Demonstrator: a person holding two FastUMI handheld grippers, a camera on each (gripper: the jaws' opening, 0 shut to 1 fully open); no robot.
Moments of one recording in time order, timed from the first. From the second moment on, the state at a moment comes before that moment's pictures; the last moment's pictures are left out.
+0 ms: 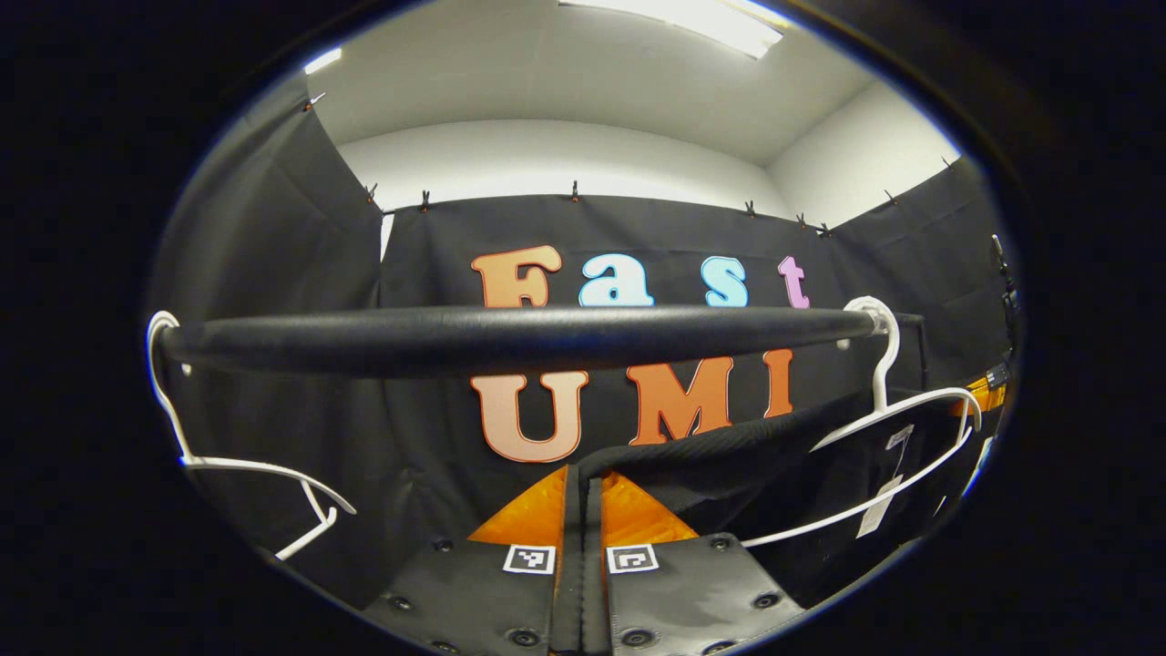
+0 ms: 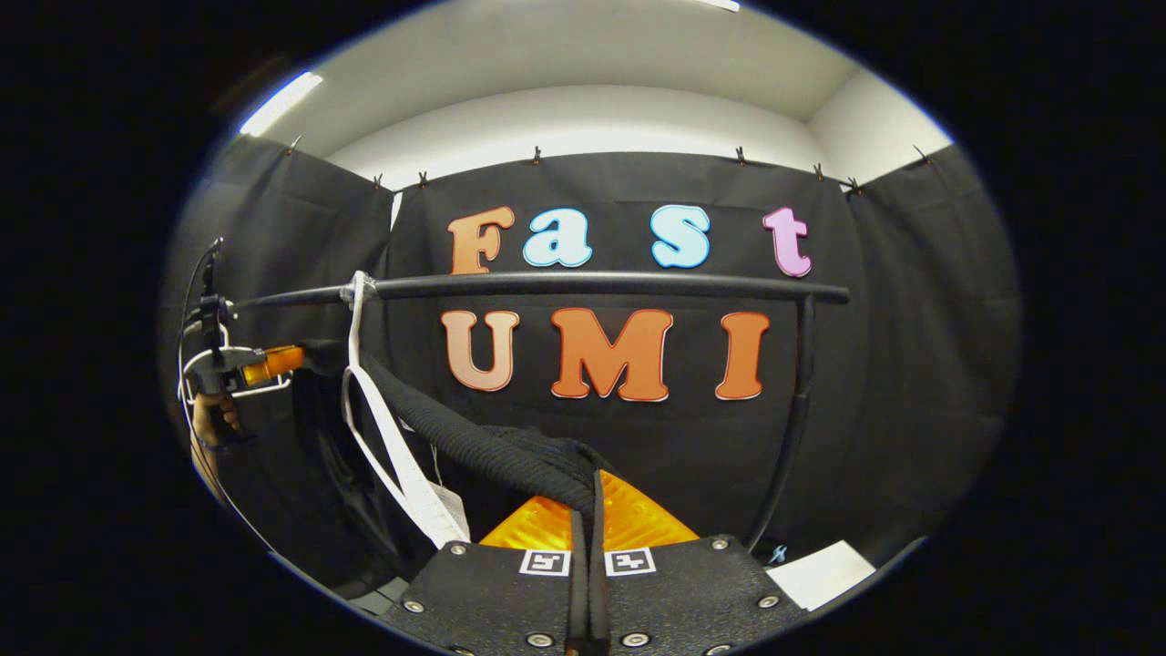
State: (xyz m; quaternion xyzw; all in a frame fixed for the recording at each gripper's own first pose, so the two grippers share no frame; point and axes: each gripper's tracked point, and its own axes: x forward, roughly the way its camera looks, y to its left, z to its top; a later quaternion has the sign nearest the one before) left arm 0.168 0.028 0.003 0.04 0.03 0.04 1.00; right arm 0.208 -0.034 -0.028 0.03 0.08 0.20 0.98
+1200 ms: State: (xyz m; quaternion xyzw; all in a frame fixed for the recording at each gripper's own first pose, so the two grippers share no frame) left arm 0.185 0.060 -0.101 -0.01 0.08 0.07 0.99; right arm 0.257 -0.006 -0.154 0.19 0.10 0.26 0.94
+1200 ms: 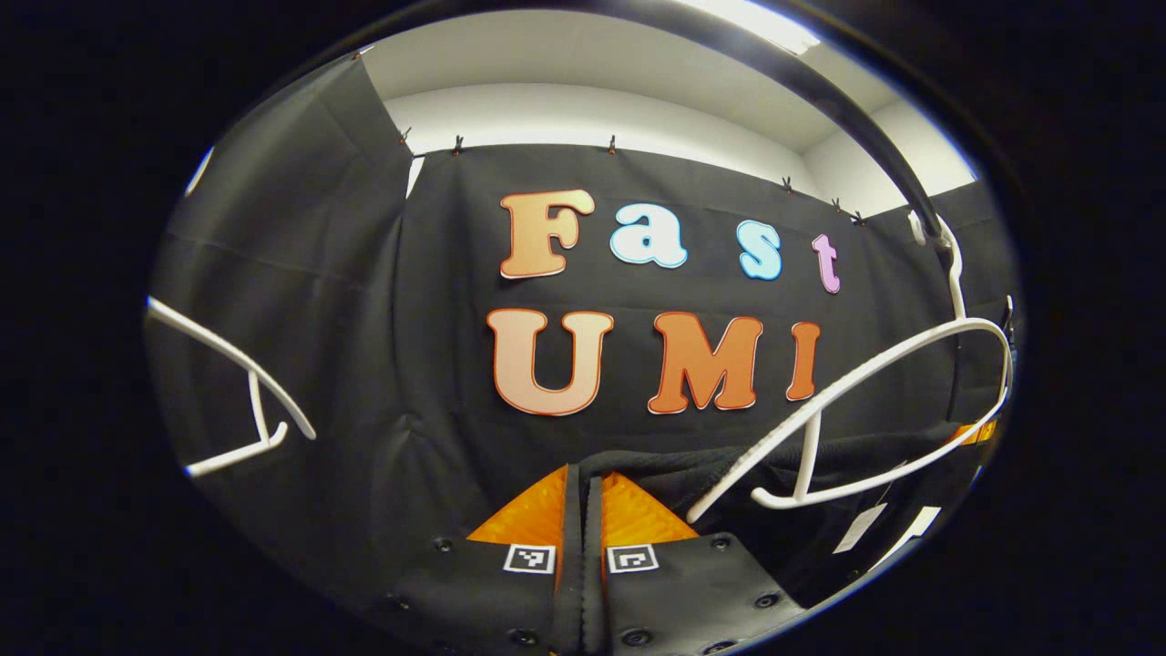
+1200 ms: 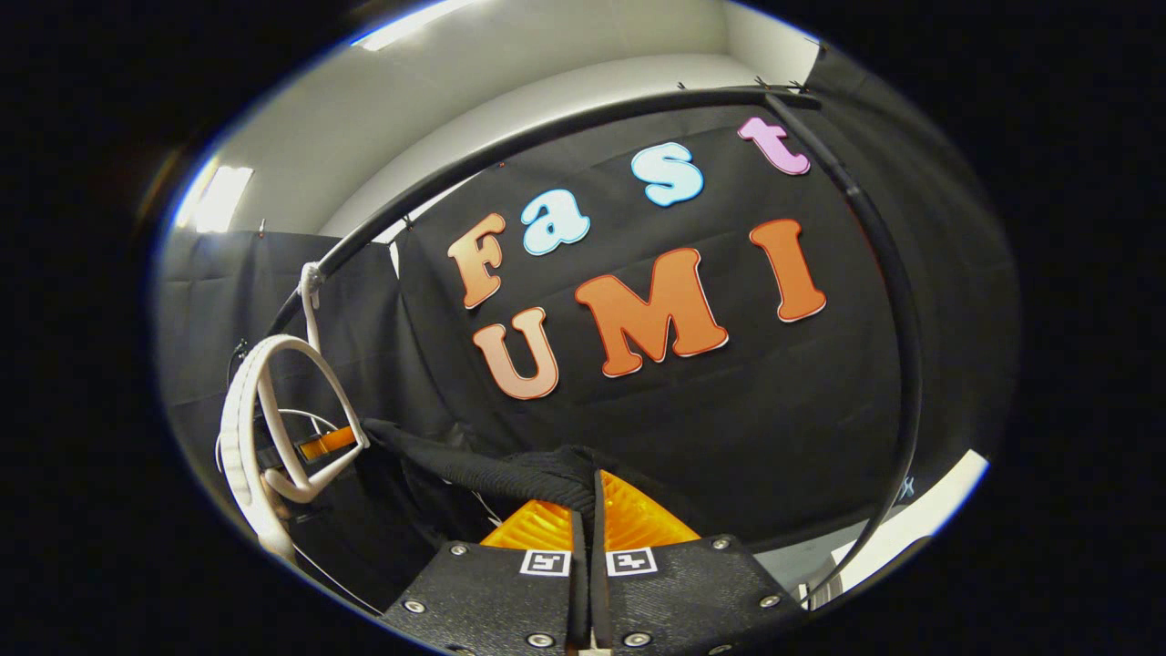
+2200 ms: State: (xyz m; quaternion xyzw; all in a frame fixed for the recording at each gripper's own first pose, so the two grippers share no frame) left arm 0.083 -0.036 -0.208 0.04 0.11 0.05 0.99; right arm 0.154 0.055 -0.305 0.10 0.12 0.18 0.97
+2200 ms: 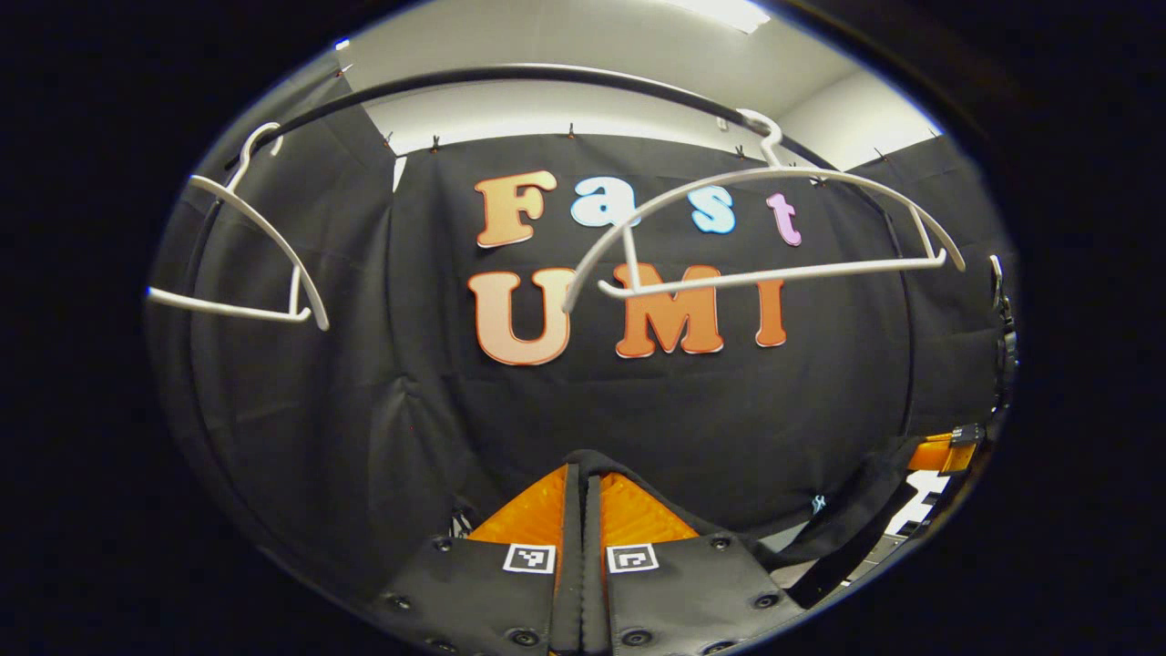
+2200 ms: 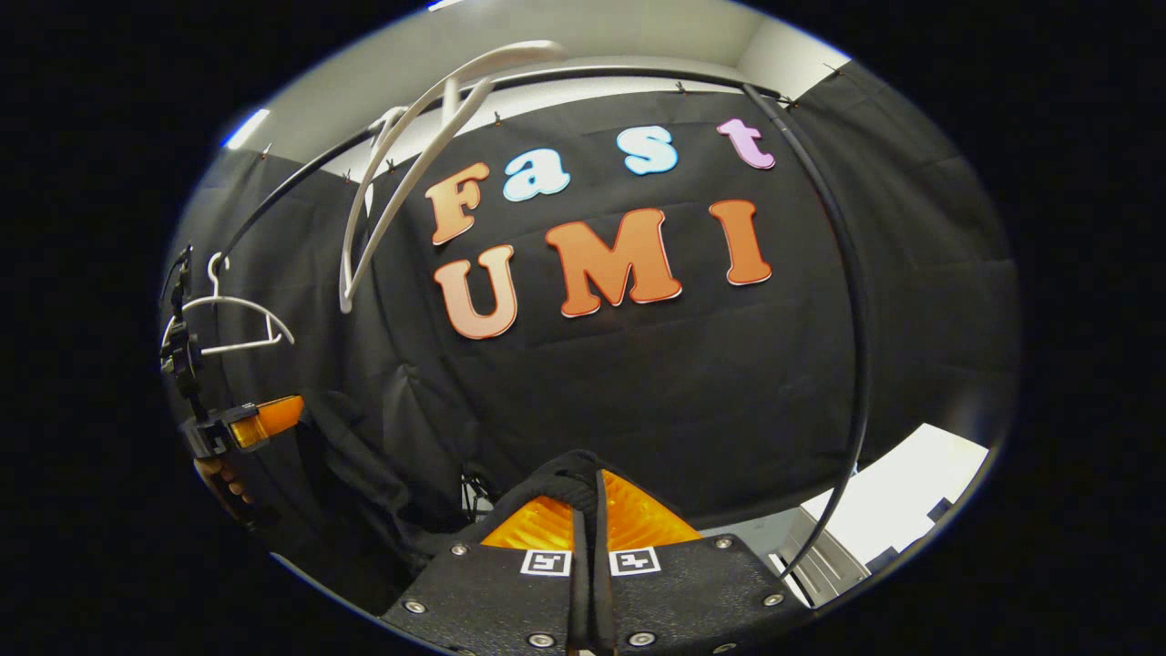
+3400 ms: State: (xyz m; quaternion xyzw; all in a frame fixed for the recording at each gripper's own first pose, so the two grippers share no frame) left arm 0.033 -0.090 -0.611 -0.01 0.43 0.04 0.90; right arm 0.163 0.126 -0.678 0.01 0.40 0.12 0.91
